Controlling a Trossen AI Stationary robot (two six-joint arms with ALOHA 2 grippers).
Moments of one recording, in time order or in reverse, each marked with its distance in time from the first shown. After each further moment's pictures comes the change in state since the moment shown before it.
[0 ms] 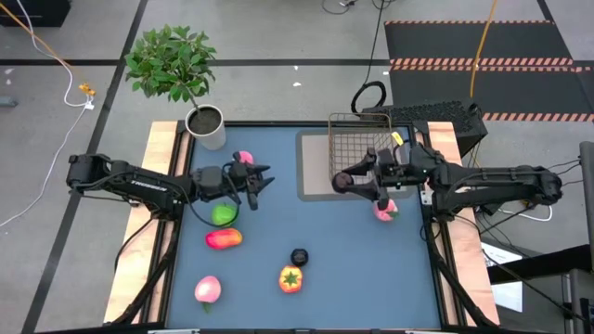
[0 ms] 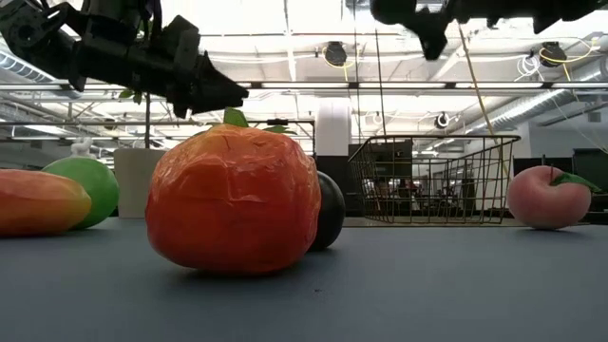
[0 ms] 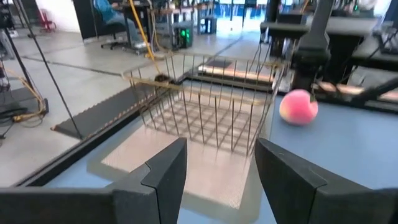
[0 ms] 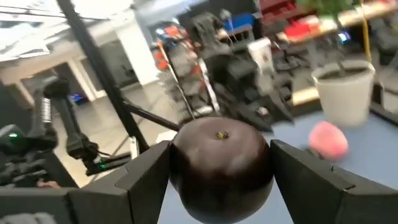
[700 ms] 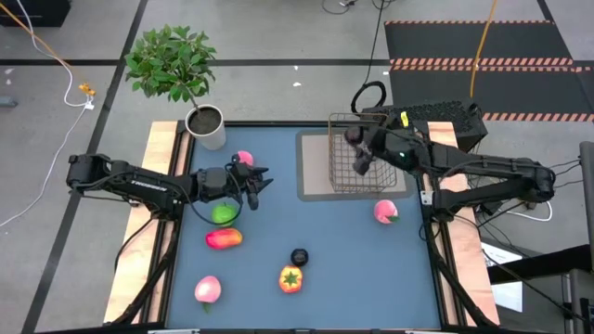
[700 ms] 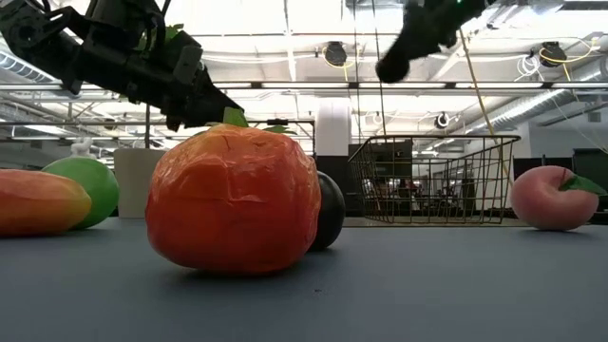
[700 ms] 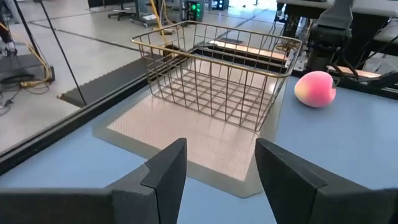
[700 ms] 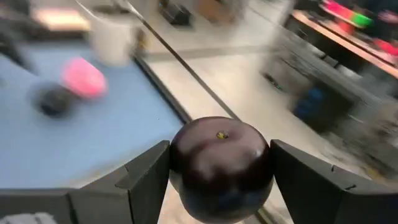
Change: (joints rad) left arm 0.003 0.000 0.000 -0.097 -0.027 -0.103; right arm -0.099 0.183 0.347 -0.643 0.767 -0.433
